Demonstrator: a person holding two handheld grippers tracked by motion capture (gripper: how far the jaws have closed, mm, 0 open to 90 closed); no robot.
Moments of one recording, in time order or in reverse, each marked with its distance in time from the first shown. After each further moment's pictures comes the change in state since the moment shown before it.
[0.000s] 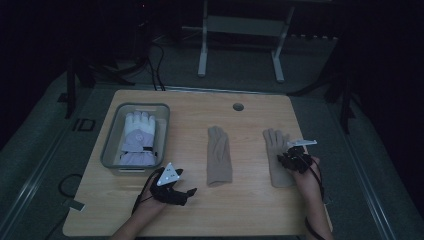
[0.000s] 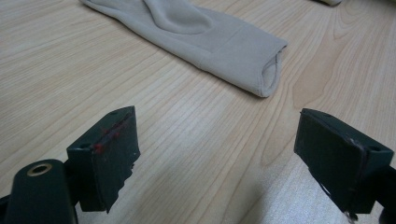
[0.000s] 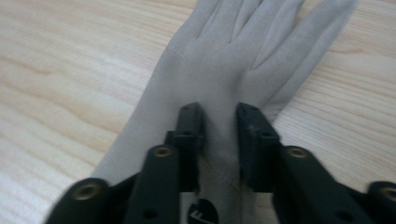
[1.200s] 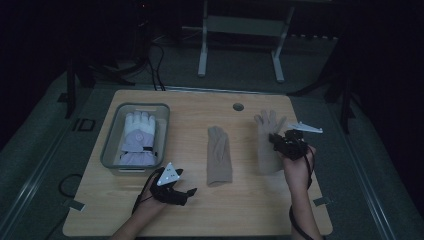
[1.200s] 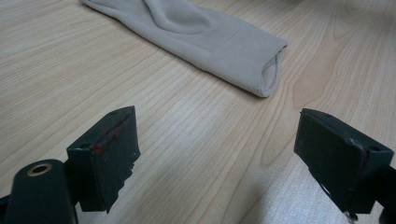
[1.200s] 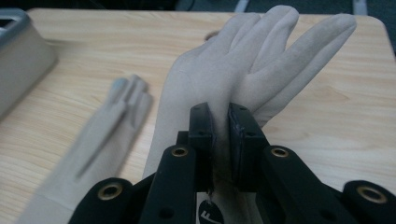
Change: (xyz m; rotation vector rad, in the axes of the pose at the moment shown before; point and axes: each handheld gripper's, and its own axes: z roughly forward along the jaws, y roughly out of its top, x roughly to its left) left arm 0.000 0.000 0.000 0.001 0.002 0.002; right arm 0.057 0.067 -0.066 -0.246 0.069 0.161
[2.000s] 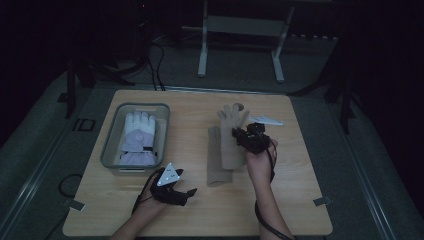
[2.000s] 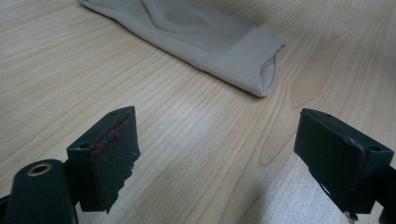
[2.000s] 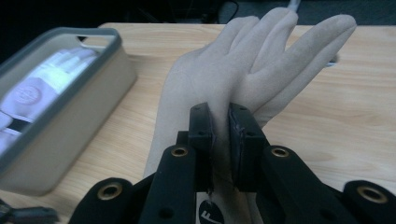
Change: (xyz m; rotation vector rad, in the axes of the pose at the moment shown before) left arm -0.001 0.000 0.000 0.000 -0.002 0.010; right arm 0.096 0.018 0.037 -0.012 0.139 0.007
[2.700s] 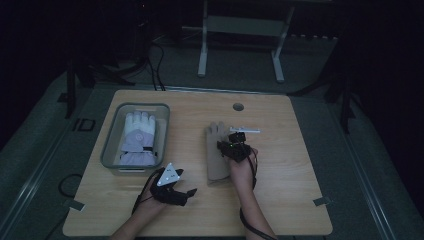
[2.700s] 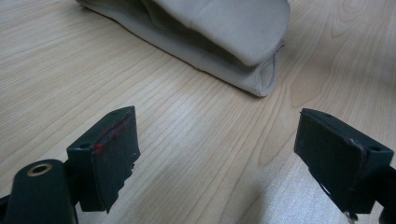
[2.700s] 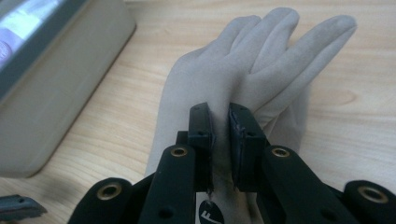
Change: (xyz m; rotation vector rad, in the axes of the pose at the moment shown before) left arm 0.000 0.000 0.000 0.000 -0.003 -0.001; right arm 0.015 -0.041 0.058 0.144 0.023 0.058
